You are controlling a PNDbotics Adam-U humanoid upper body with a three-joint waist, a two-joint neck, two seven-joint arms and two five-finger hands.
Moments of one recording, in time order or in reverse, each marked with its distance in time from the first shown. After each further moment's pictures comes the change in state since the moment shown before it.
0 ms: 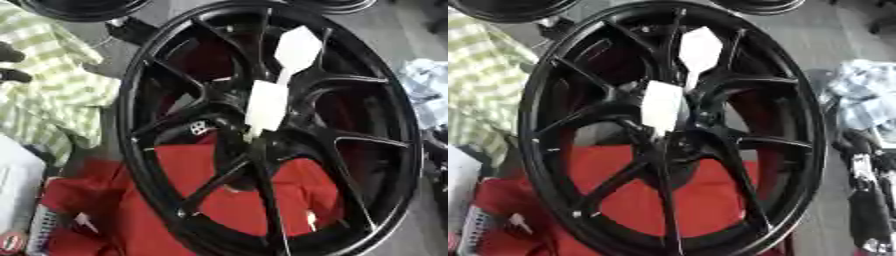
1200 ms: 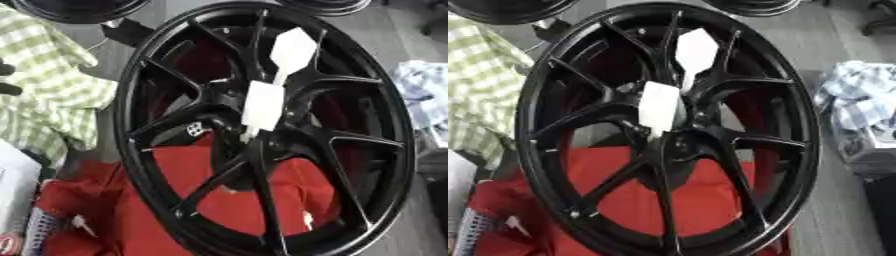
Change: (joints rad) left arm 0.026 -0.010 0.005 0.000 -0.018 0.015 0.022; right arm 0.174 -0.322 -0.087 0.000 -0.139 -0.372 -0.005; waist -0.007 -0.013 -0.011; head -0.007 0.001
